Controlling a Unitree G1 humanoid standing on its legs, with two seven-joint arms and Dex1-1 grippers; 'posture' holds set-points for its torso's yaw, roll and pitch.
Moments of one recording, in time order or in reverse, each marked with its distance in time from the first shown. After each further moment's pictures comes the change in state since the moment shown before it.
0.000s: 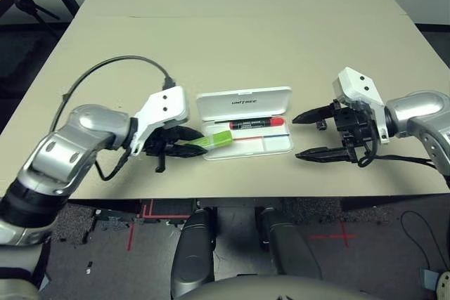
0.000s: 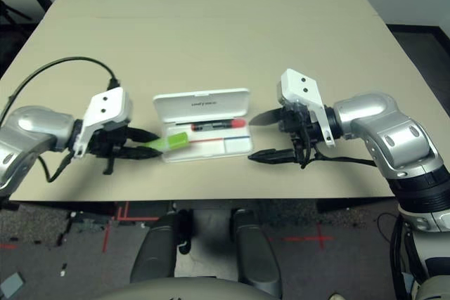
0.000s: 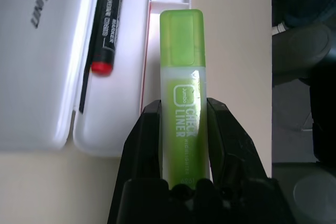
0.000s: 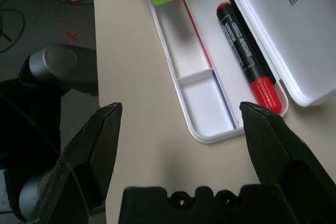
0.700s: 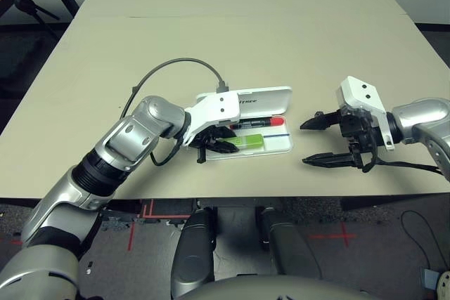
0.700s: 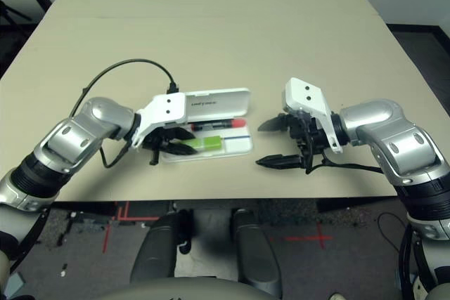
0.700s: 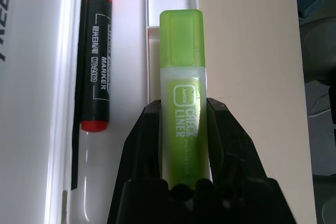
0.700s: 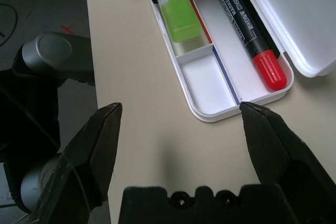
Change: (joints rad) left arm -0.135 -0.163 -0.181 0.145 0.145 0.004 0.008; right arm 0.042 -0.015 -0.004 -0.006 -0.017 -0.005 -0.013
